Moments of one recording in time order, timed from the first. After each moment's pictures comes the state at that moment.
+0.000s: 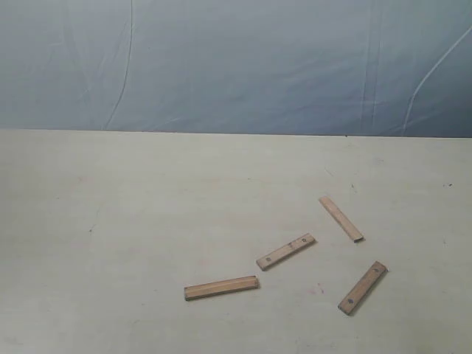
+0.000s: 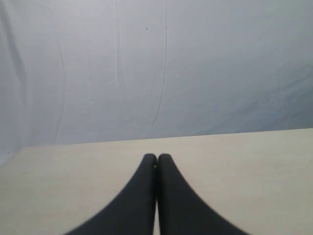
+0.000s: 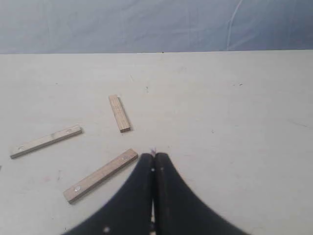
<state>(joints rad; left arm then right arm) -0.06 0.01 0.00 0.29 0.03 -0.22 0.07 0.01 0.00 0.18 0.37 -0.12</state>
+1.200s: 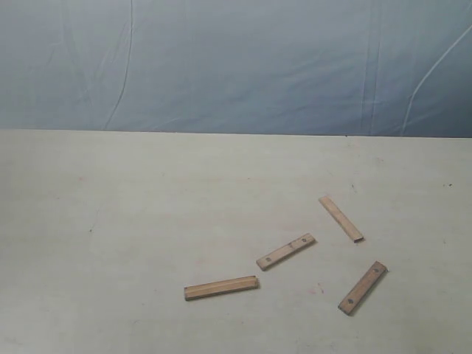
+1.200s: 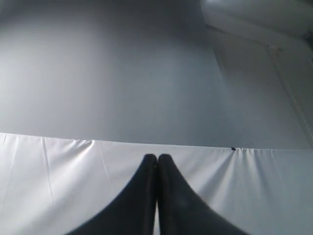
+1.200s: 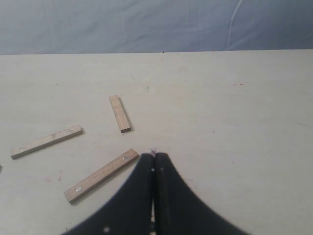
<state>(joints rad) -0.06 0.13 -0.27 0.40 -0.81 -0.56 0.07 0.01 0.00 0.19 0.37 -0.12</state>
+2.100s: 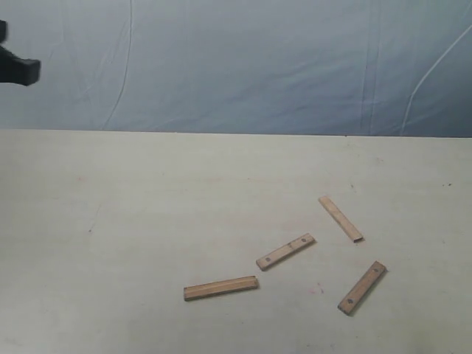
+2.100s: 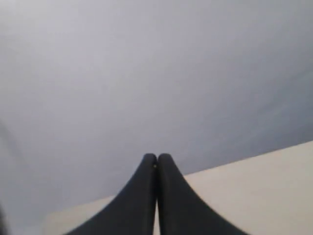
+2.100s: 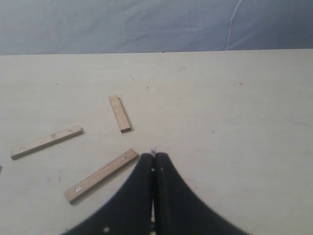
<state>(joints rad) -0.19 1.15 -0.89 1.74 0.17 -1.42 0.07 0.01 0.00 0.19 0.37 -0.12</state>
